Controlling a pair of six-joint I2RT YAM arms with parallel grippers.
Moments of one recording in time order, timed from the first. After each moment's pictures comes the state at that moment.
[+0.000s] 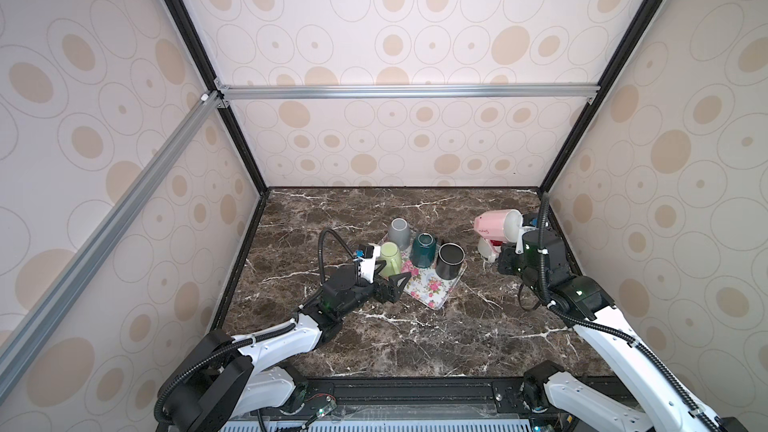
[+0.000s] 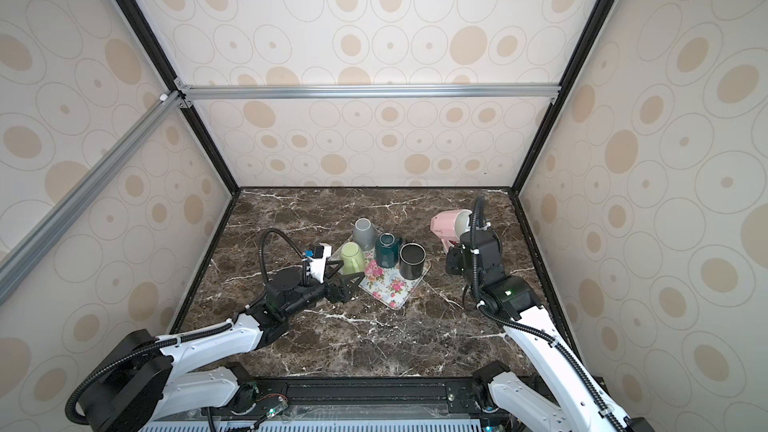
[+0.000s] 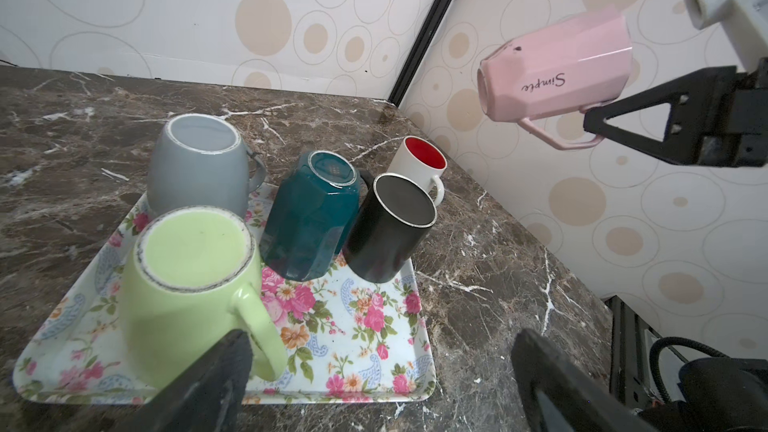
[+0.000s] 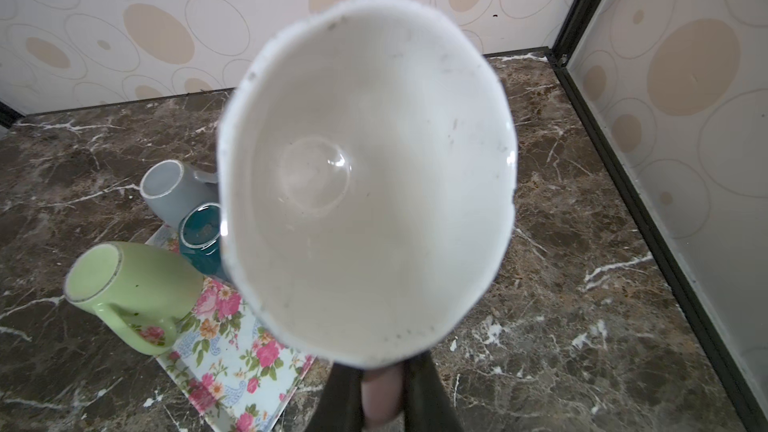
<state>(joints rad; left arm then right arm) -0.68 1.20 0.37 0.65 0.15 -0.42 0.39 0.91 0.96 -0.66 0.35 0.35</state>
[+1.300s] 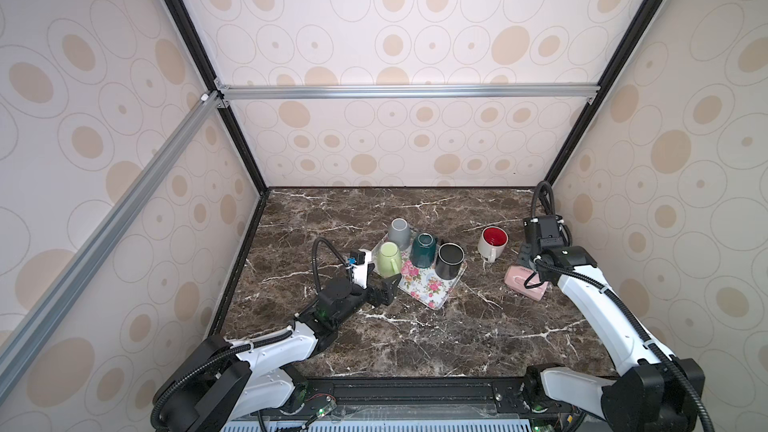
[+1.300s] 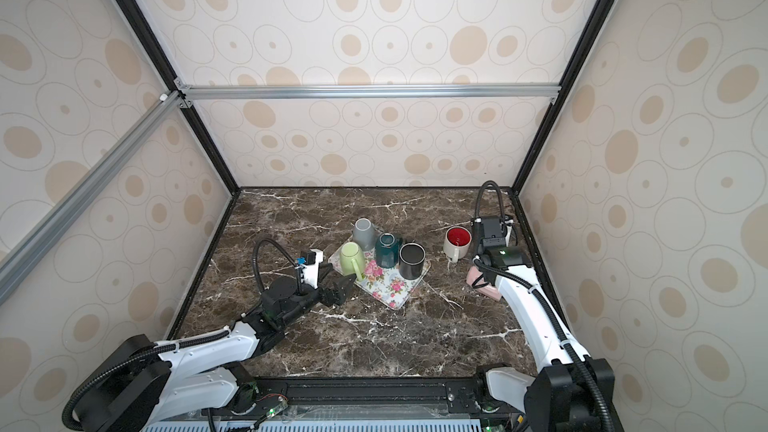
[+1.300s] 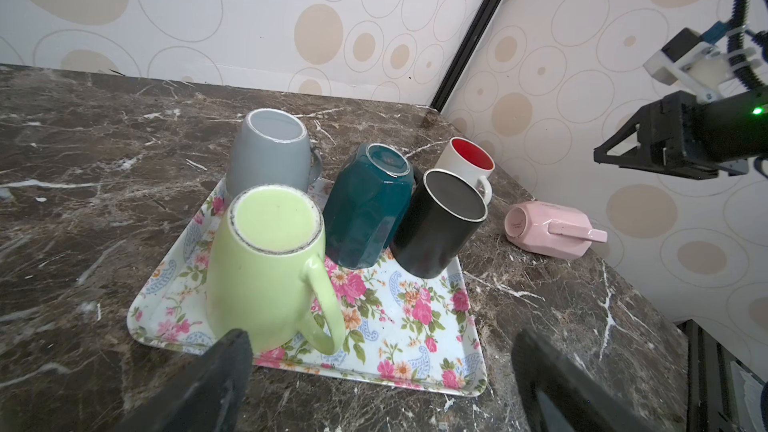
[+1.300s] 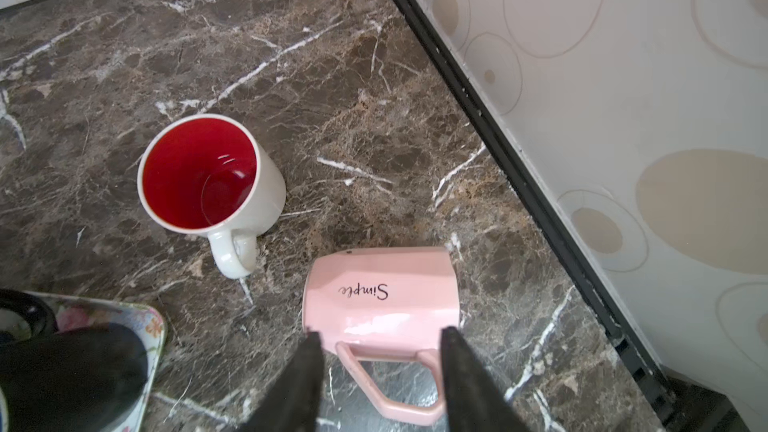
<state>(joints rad) -0.68 1.19 0.30 0.68 0.03 -0.39 0.10 1.18 1.03 -0.83 0.43 0.48</state>
